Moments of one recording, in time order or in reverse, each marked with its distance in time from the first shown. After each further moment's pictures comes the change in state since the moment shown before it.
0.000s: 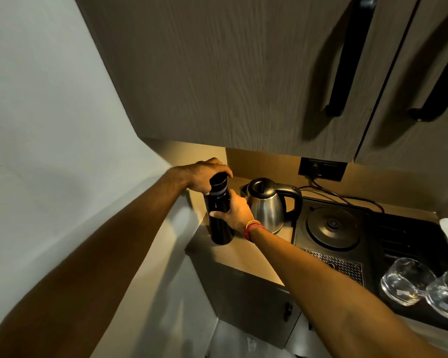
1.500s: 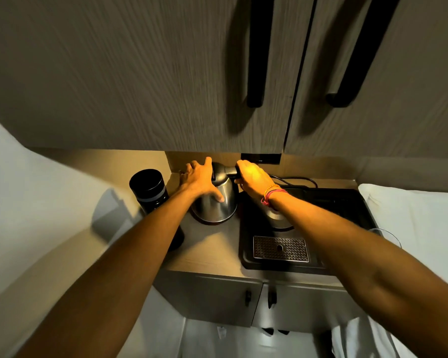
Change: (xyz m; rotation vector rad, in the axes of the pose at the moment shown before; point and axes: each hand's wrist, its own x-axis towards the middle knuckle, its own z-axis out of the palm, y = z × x) left_hand 0.112 0.104 0.061 -0.169 0.204 -0.133; right_hand -0.014 0.055 -0.182 -0.626 0.169 0.088
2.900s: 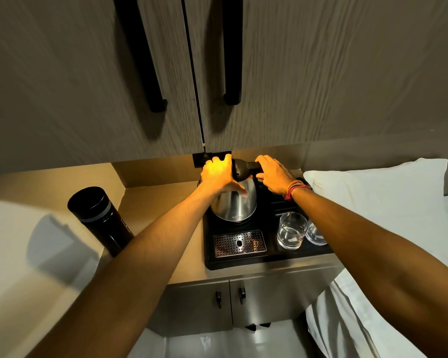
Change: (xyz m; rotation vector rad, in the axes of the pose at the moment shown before) left_hand -0.001 0.166 0.034 0.033 0.011 0.285; right_hand -0.072 0.144 -0.074 -0.050 0.103 0.180
